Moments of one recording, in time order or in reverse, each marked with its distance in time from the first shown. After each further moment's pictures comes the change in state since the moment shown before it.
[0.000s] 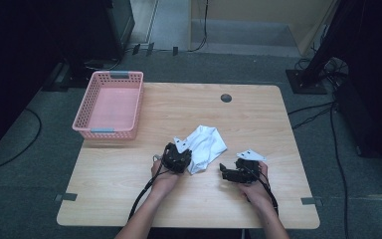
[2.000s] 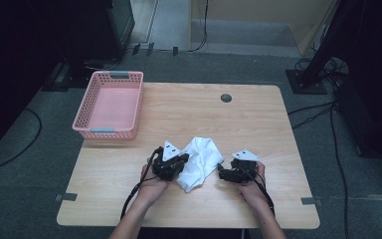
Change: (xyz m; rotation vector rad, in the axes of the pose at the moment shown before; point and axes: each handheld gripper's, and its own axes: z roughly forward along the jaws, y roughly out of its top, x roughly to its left) left arm 0.004 0.001 -0.059 -0.113 -0.134 0.027; right arm 0.011 0.002 0.005 0.014 -0.052 -0.037
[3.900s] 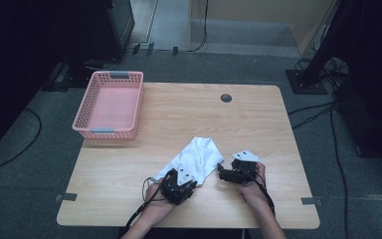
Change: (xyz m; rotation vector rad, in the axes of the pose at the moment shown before) left arm -0.045 -0.045 0.005 0.179 0.003 0.140; right arm 0.000 -0.001 -0.002 -0.019 0.011 0.007
